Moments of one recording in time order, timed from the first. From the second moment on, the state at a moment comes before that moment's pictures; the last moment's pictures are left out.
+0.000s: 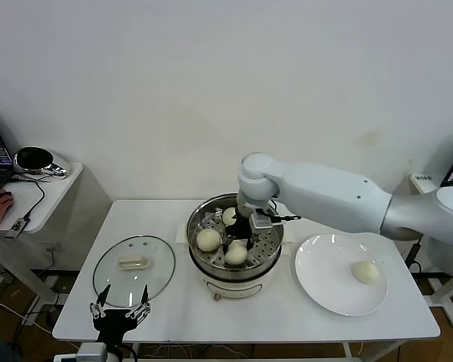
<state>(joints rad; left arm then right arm) 1.75 -1.60 -0.65 -2.27 0.10 0.29 0.06 0.40 1.17 -1.15 1.36 -0.29 0.81 -1.13</state>
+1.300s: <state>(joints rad) 1.73 -1.58 -0.64 -2.27 0.08 0.31 0.08 0.59 0.85 -1.05 1.39 0.04 -0.01 -1.23</state>
